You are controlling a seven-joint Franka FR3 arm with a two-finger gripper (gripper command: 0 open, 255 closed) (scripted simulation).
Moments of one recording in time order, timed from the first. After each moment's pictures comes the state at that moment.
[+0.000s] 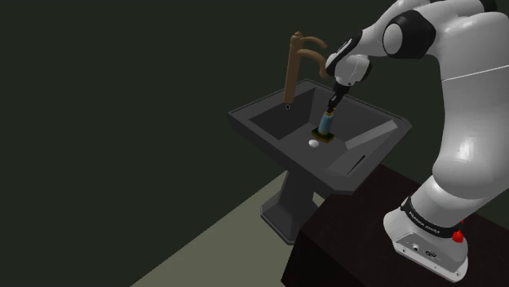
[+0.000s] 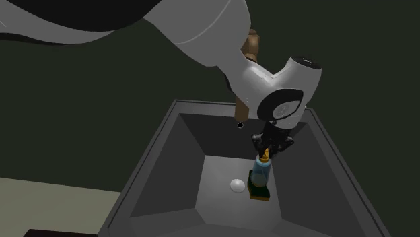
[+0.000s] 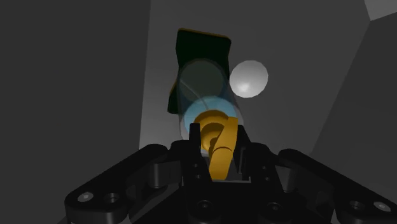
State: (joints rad) arm -0.34 0.66 -0.39 -1.79 0.54 2.38 -1.12
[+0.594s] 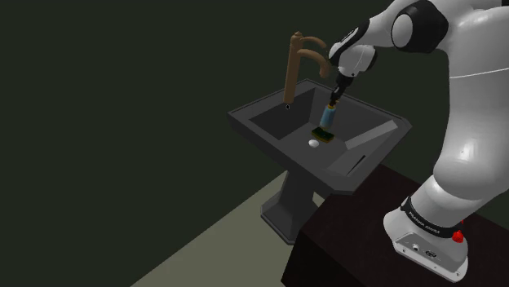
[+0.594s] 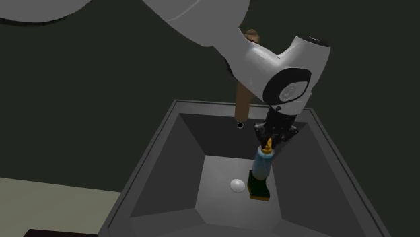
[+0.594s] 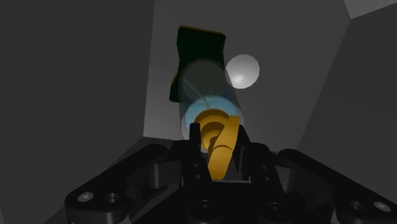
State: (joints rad) arm -0.32 0.58 -0.43 -1.79 0.49 2.31 -1.08
